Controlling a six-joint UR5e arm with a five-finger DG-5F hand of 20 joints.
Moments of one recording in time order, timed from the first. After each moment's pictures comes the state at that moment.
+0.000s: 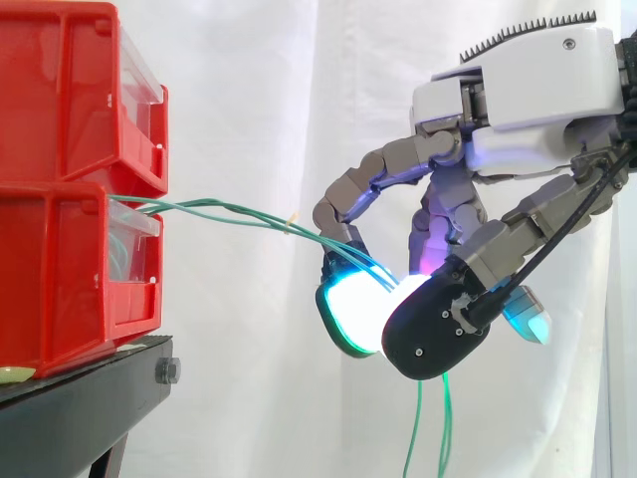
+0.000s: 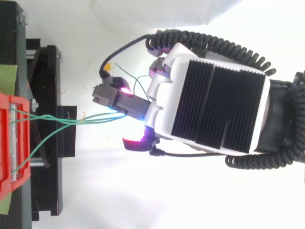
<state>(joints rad) 0.22 -2.21 -1.07 -3.09 -1.19 -1.52</state>
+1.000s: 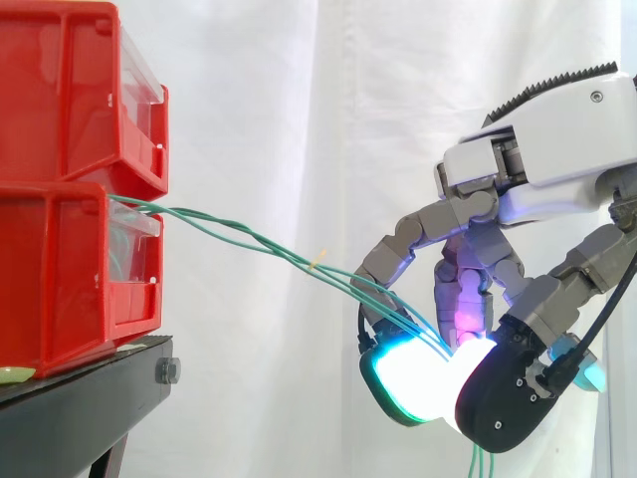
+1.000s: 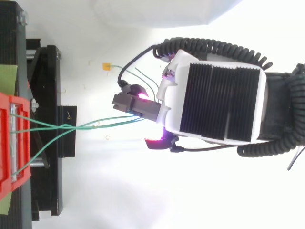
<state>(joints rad) 0.18 -2.21 -1.07 -3.21 -1.32 -1.51</state>
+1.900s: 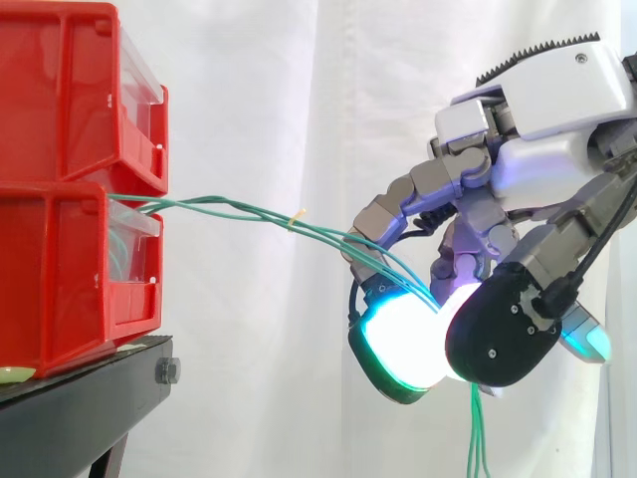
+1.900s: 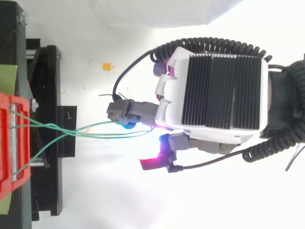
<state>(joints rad) 0.17 -2.21 -1.04 -3.23 -1.37 -1.25</state>
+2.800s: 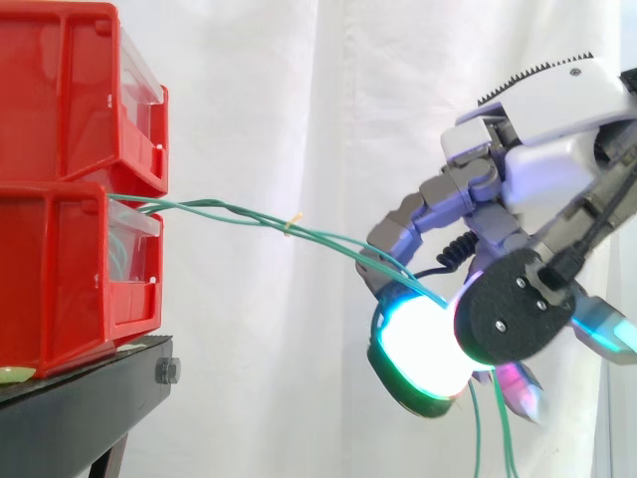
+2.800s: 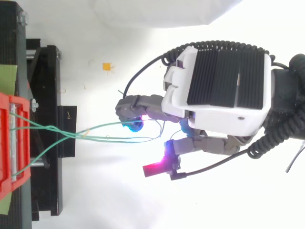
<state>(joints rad) 0.17 -2.21 -1.04 -3.30 -1.31 -1.00</state>
